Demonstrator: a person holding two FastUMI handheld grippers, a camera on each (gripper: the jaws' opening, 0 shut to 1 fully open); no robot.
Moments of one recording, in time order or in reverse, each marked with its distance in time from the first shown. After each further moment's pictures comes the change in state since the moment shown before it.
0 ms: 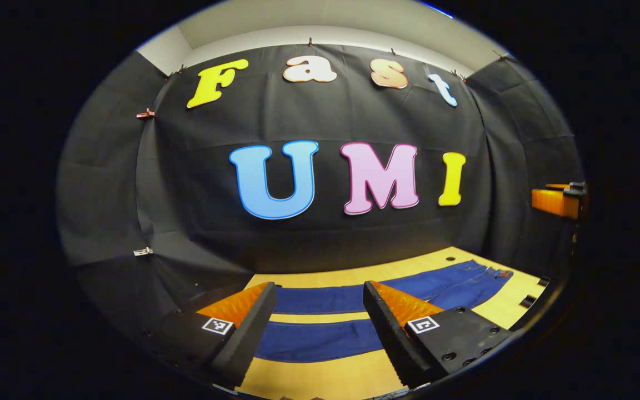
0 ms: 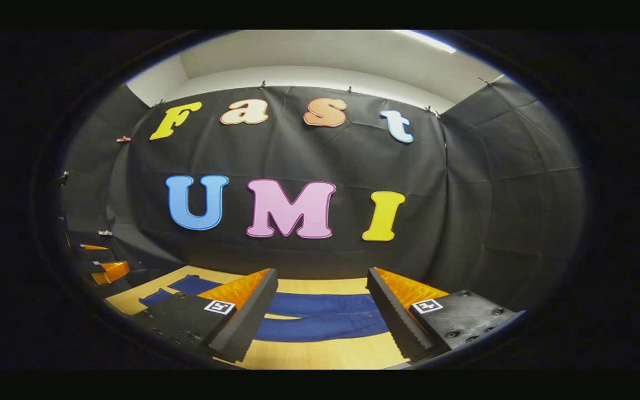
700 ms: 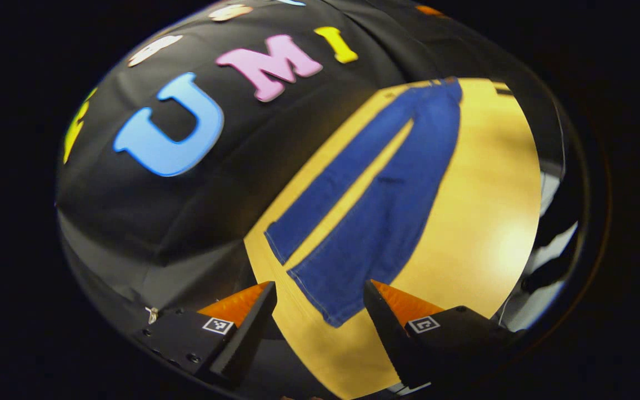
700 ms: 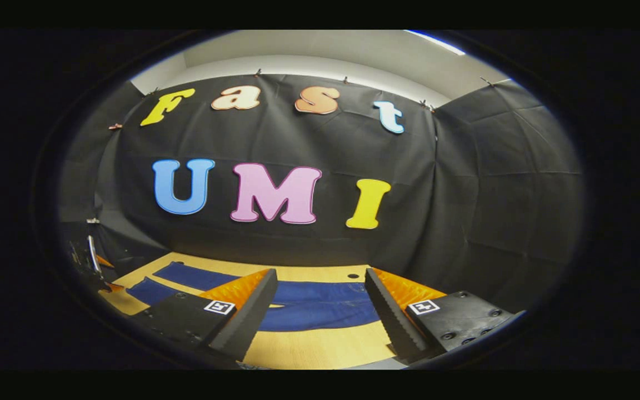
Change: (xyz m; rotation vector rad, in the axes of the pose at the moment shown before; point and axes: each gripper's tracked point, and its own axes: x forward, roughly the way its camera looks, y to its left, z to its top) left arm 0.071 0.129 -0.231 0.846 0.455 -0.367; right arm -0.009 -0.024 -0.027 -0.045 0.111 -0.083
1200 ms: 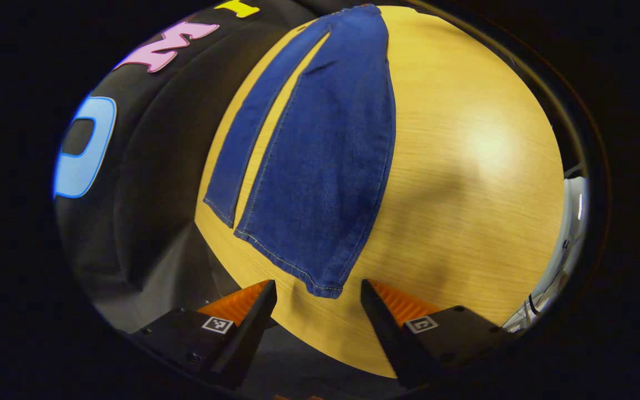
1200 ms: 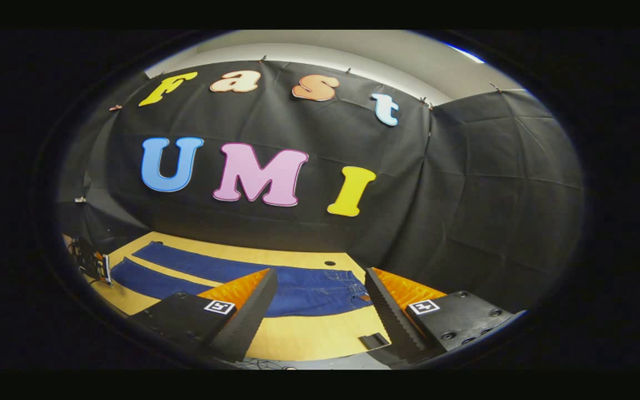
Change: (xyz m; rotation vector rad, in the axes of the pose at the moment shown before) left arm 0.080 -0.017 -0.081 0.319 0.247 -0.164; right arm -0.010 -0.031 -0.024 -0.088 0.085 -0.082
